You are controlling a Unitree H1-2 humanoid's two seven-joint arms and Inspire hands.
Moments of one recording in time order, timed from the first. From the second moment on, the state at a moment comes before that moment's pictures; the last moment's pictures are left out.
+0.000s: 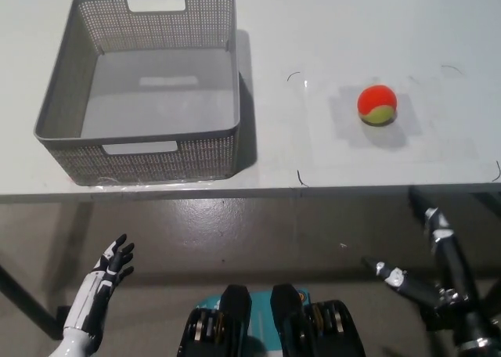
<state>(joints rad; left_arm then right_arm) -0.02 0.18 0.04 0.18 -0.03 -0.15 -0.10 -0.03 -0.15 0.05 -0.11 -0.17 -0.17 0.01</state>
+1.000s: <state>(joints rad) -0.04 0.21 0.04 0.19 -0.03 -0.15 -0.12 -0.81 -0.48 0.29 0.10 -0.50 0.39 0.37</state>
